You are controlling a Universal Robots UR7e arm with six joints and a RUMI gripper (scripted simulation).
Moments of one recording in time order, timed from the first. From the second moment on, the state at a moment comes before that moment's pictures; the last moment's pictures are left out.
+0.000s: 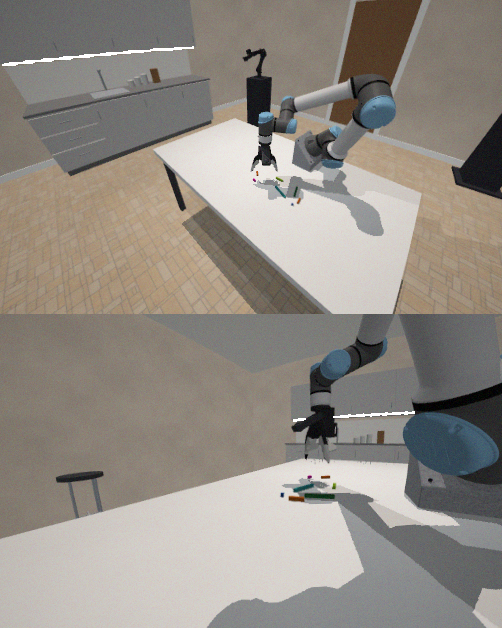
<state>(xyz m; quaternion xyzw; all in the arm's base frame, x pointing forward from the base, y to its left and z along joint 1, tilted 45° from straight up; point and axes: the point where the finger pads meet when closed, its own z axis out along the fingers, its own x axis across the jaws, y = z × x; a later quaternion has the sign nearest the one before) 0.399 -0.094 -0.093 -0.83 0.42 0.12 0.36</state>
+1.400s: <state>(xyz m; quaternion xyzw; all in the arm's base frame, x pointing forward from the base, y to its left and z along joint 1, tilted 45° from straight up) 0.399 -0.095 -0.093 -0.81 0.44 0.13 0.36</state>
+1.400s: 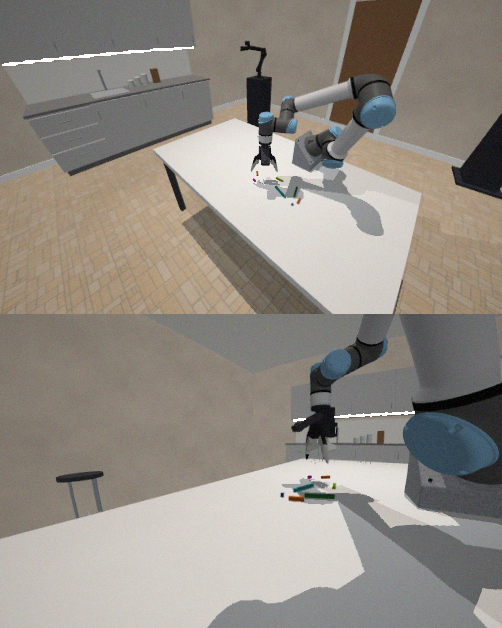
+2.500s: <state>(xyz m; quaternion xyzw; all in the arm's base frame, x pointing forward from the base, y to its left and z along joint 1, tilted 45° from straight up) 0.392 -0.096 -0.094 -0.56 0.73 0.27 0.28</state>
